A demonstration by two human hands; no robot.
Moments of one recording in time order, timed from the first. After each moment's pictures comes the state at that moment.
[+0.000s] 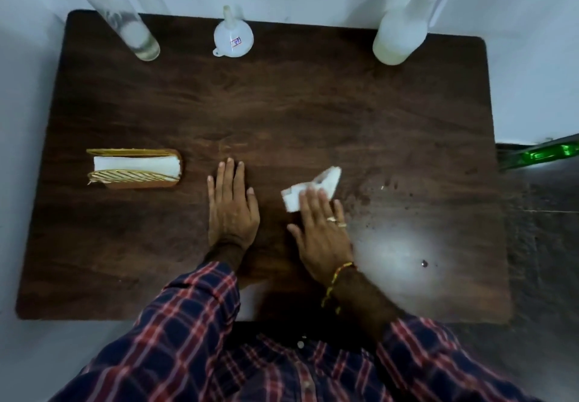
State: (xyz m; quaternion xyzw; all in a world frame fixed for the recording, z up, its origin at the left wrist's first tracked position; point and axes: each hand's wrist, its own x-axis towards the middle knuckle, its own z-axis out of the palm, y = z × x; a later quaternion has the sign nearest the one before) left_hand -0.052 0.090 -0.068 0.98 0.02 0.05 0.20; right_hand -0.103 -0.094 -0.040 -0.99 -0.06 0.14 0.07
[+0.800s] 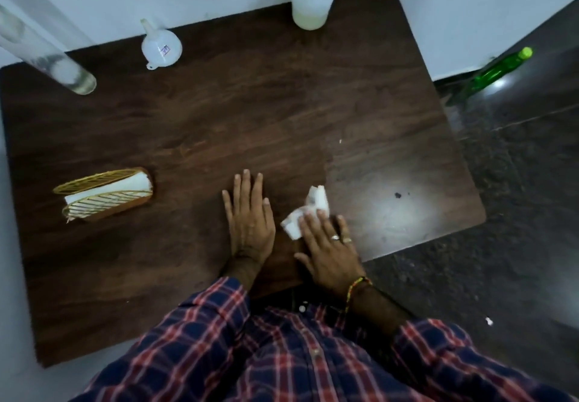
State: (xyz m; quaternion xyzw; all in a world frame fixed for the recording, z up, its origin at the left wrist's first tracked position) left_hand -0.111 0.042 -0.049 0.96 -0.11 -0.02 0.24; right_hand -0.226 -0.110 -0.043 -0.99 -0.02 0.13 0.04
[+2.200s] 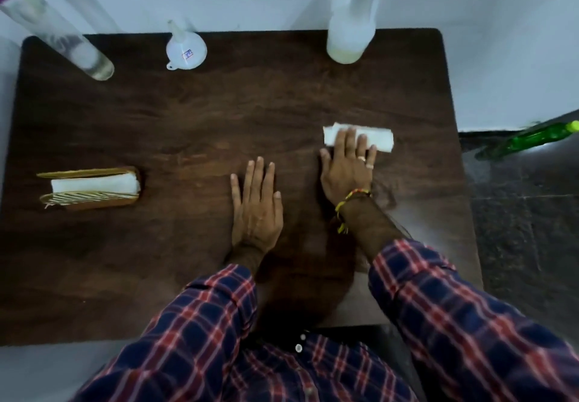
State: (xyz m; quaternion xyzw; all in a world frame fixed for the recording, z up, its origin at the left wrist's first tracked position) left_hand -0.045 -0.023 -0.055 0.98 -0.07 0.02 0.19; right_hand 0.016 -0.206 -0.041 -0.98 0.14 0.13 0.10
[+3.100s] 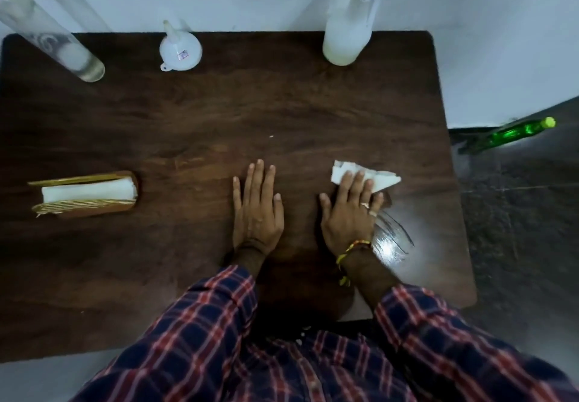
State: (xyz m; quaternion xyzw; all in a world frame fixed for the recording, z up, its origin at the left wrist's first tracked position) left_hand -0.042 -0.018 -0.055 0.97 -0.08 0.01 0.24; right_hand -0.067 -0.187 -0.042 -0.97 0.20 0.15 0.05
